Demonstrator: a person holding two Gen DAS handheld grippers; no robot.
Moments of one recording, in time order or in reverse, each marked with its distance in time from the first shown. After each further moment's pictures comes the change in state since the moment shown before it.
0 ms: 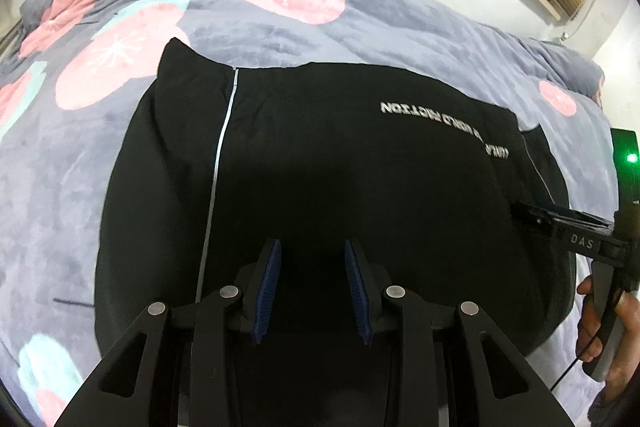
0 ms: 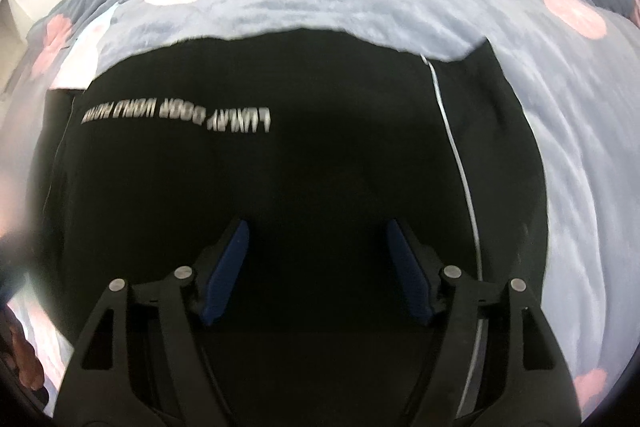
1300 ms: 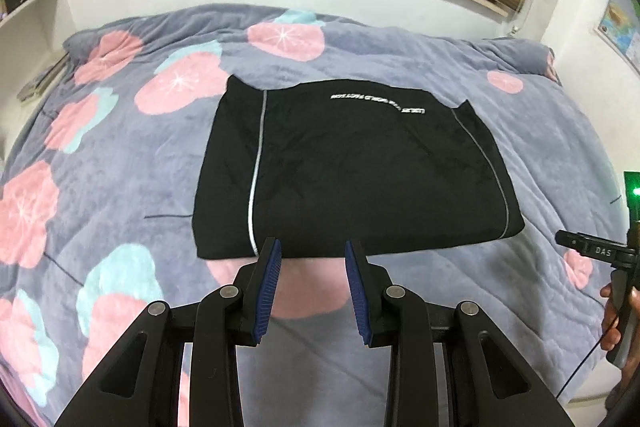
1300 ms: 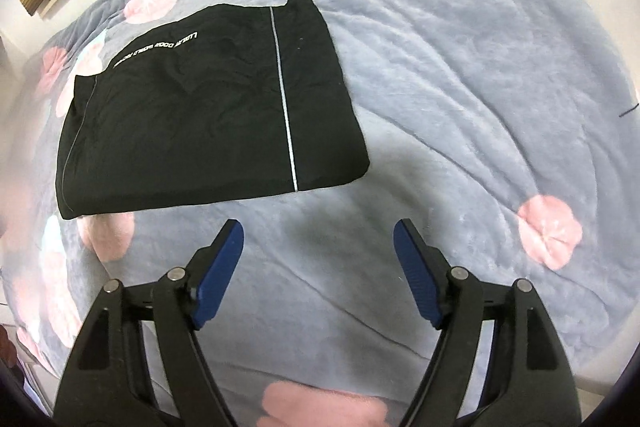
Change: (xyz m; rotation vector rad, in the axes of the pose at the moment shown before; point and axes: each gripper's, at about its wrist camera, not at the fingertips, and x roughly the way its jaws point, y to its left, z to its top) left arm -0.187 -0.016 -0.116 0.072 -0.118 0.054; right arm -0.151 -0.091 -0.169 0.191 -0.030 -0.063
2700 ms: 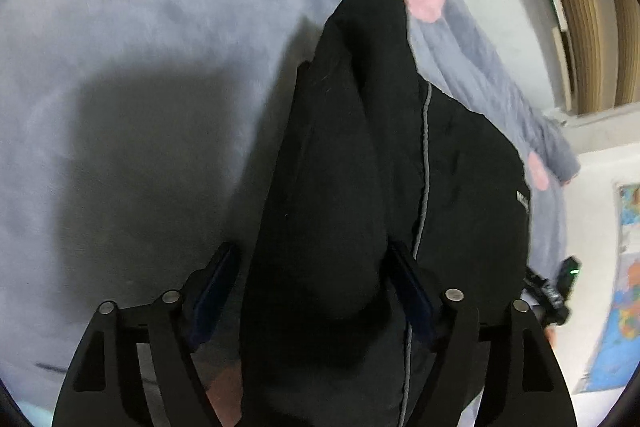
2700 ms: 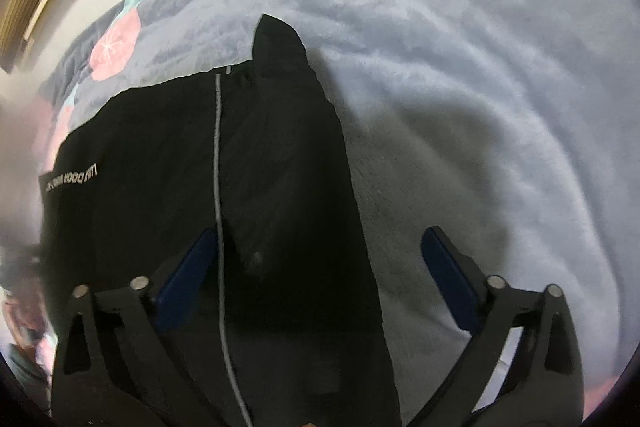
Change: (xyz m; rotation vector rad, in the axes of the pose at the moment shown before) left arm 0.303 0.180 0.104 -0.435 0.343 -0.412; right arm 0.177 -0.030 0.170 0.042 0.037 0.206
